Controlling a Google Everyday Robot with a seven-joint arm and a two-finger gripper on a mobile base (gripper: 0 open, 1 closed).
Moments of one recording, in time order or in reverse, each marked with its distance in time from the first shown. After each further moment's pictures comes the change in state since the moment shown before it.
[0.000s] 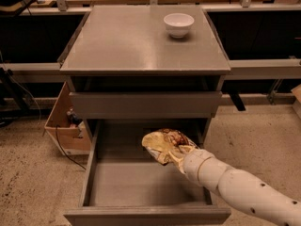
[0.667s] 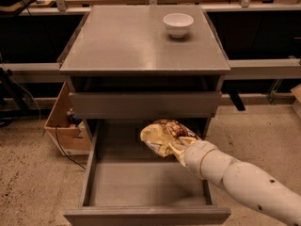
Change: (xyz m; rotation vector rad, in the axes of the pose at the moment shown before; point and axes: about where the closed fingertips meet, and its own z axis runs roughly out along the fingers) arm -0.036 -0.003 -0.015 0.002 -0.038 -0.029
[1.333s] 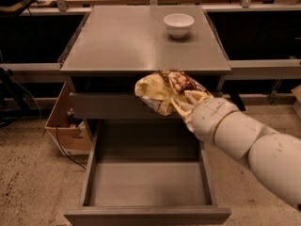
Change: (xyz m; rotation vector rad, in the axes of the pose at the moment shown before) arm -0.179 -0.017 -0.089 0.121 -0.205 -0.237
